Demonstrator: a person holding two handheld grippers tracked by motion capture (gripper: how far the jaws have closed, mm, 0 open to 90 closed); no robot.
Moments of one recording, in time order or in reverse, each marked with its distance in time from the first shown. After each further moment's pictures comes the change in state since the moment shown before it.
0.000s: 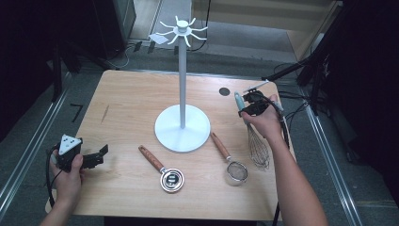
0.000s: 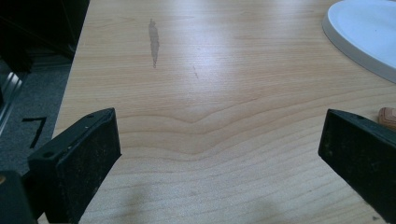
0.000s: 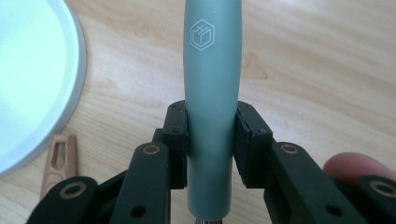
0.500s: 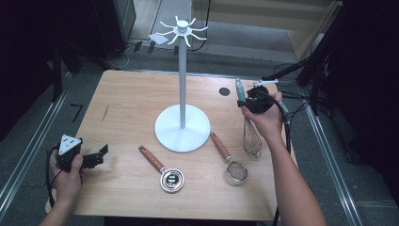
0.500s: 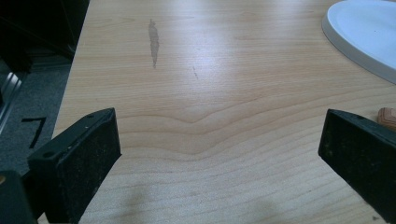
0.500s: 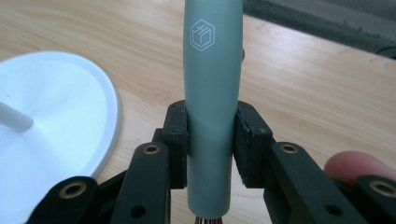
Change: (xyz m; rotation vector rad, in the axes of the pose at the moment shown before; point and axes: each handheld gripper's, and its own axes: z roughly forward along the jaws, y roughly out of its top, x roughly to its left) left arm 0.000 0.000 0.000 -0.001 0.000 -0.001; right arm 0.008 -0.002 -0.032 -0.287 0.026 0.000
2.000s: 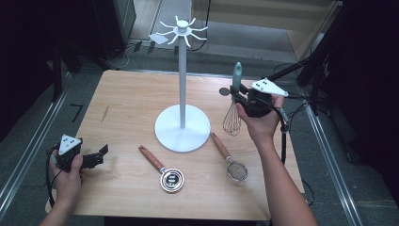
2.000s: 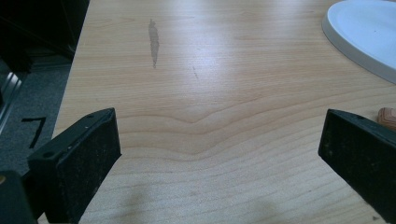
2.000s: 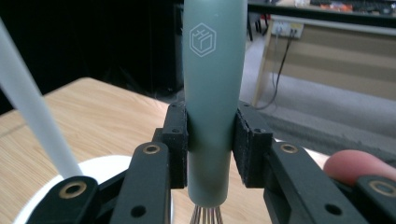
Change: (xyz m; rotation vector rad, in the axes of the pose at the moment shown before) left arm 0.000 0.000 0.000 0.000 0.000 -0.001; right arm 0.049 0.001 -0.059 -0.487 0.064 -0.043
